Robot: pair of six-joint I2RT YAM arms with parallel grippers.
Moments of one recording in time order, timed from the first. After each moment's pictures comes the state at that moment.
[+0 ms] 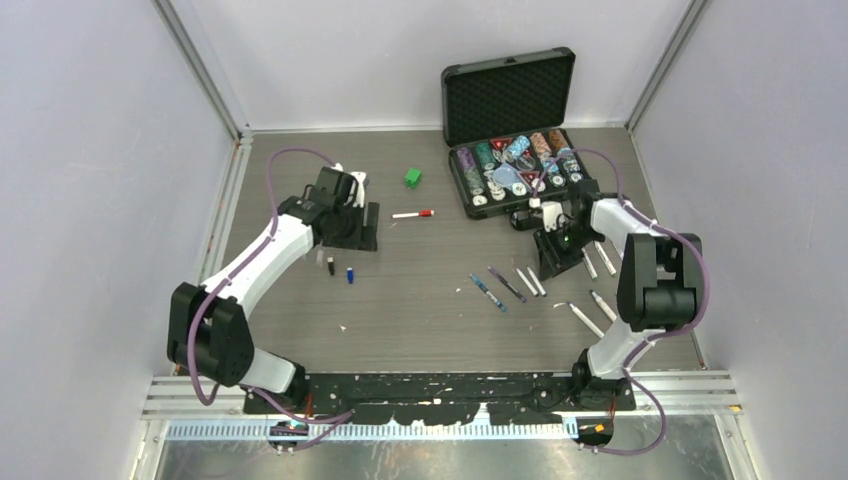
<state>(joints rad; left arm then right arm) -0.38 1.43 1.11 -0.70 0.02 -0.25 -0.02 1.71 1.04 -0.83 -0.37 -0.45</state>
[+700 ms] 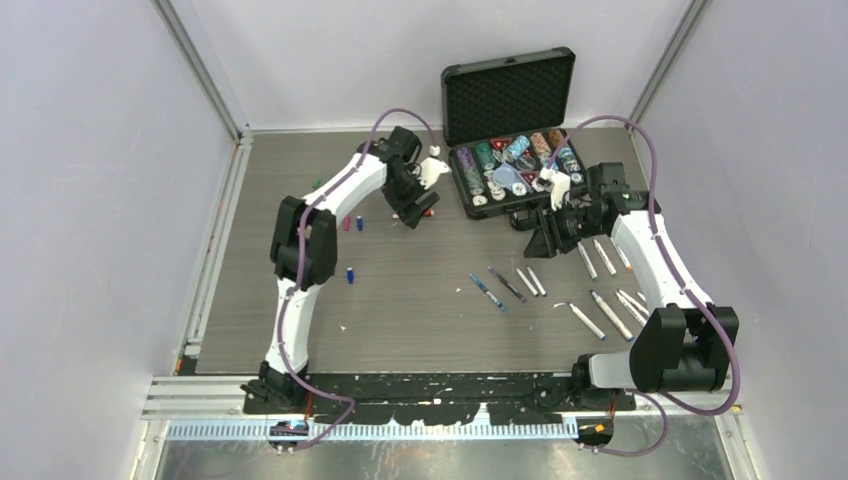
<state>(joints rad) -0.46 2.20 1.92 -0.92 0.25 0.49 0.00 1.35 1.12 -0.93 -0.70 -0.40</state>
